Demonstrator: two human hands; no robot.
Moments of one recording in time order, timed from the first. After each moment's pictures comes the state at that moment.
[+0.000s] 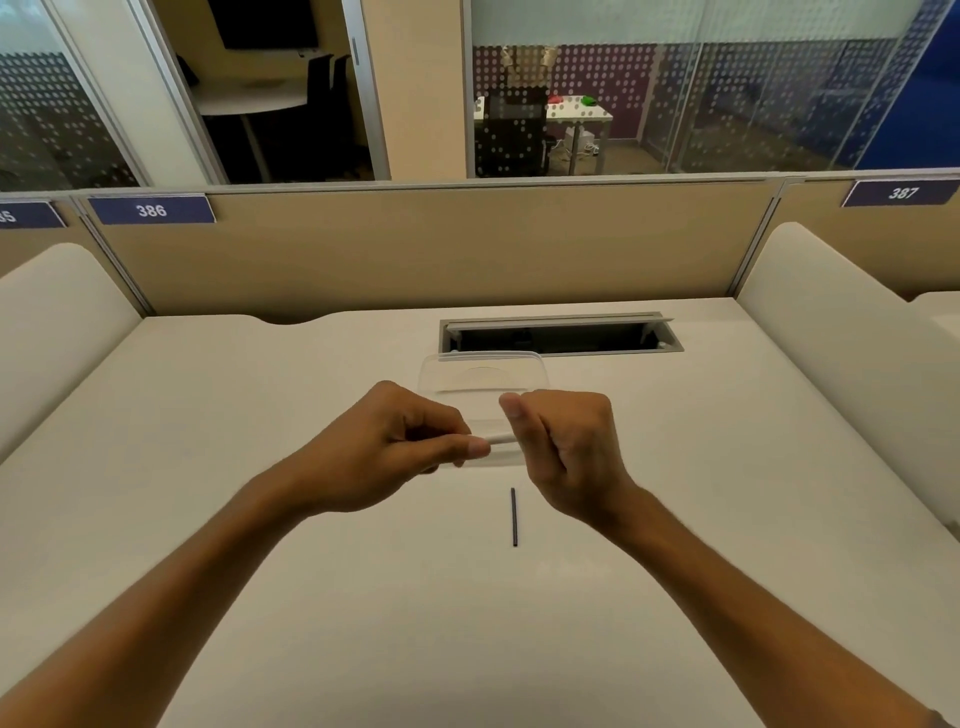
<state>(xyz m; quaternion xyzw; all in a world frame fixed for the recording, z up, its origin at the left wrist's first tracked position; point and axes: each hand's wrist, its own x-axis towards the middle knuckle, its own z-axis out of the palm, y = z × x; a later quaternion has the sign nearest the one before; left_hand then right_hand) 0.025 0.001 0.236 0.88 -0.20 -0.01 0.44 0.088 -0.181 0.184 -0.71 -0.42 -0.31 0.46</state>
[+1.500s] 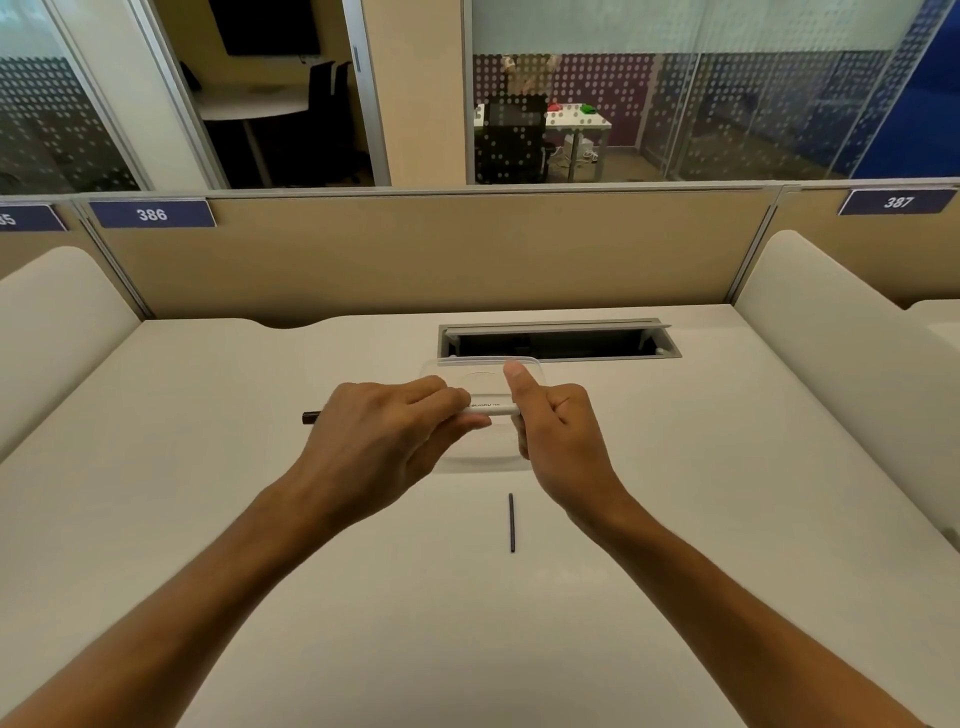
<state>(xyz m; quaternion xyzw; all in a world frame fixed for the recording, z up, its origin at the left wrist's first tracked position) 0.022 -0.005 0.238 0.94 -0.24 0.25 0.06 0.079 -0.169 0.197 -0.73 -0.16 -0.01 0.66</state>
